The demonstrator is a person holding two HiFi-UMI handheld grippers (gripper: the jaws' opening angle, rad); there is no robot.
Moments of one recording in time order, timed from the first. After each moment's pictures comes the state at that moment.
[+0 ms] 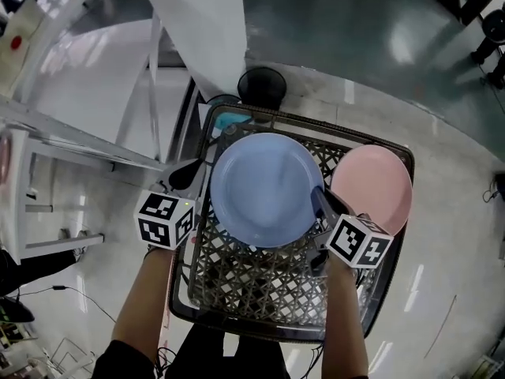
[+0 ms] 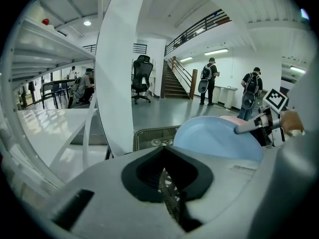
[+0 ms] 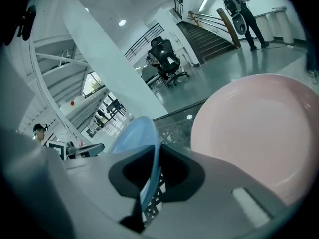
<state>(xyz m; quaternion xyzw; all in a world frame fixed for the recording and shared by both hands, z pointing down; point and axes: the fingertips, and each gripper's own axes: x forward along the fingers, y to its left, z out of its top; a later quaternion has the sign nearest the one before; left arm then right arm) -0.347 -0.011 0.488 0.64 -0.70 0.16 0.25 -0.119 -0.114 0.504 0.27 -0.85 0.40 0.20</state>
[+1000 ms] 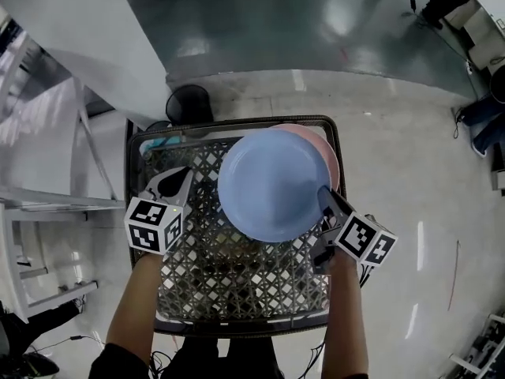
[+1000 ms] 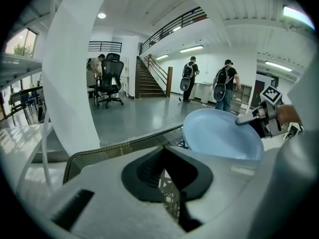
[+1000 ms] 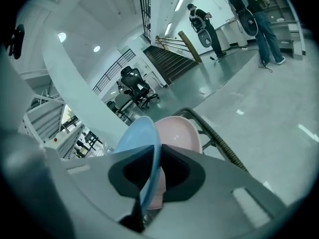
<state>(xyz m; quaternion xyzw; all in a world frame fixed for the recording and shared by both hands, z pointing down) -0.194 -0.118 0.473 0.74 -0.61 0.19 0.23 0.096 -0.182 0.473 0.43 -0.78 0.44 0.10</state>
